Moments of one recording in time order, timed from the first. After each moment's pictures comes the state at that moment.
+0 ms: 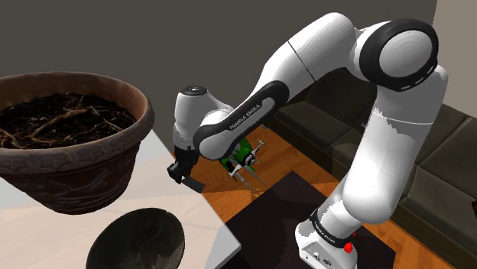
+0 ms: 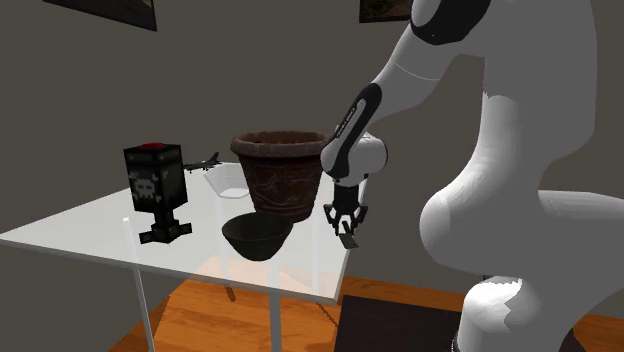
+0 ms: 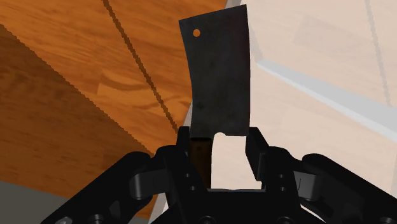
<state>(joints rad) 0.08 0.28 0.45 -2.30 -0.21 2.55 0.40</state>
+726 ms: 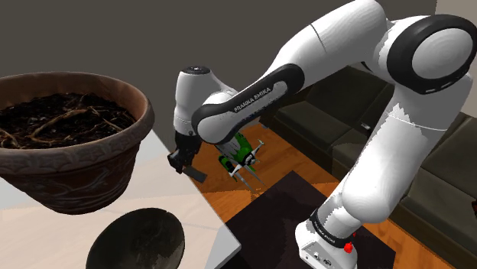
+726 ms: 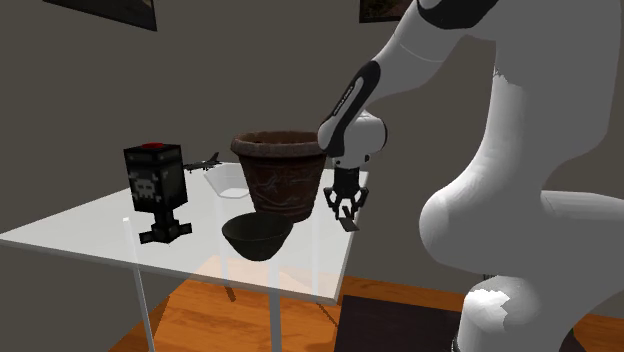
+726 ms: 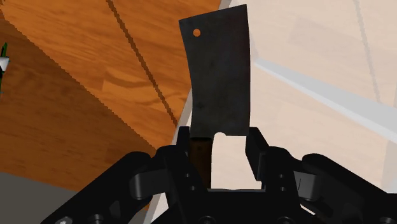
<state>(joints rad) 0.04 0.16 0.50 -2.29 -0.11 2.43 0.33</state>
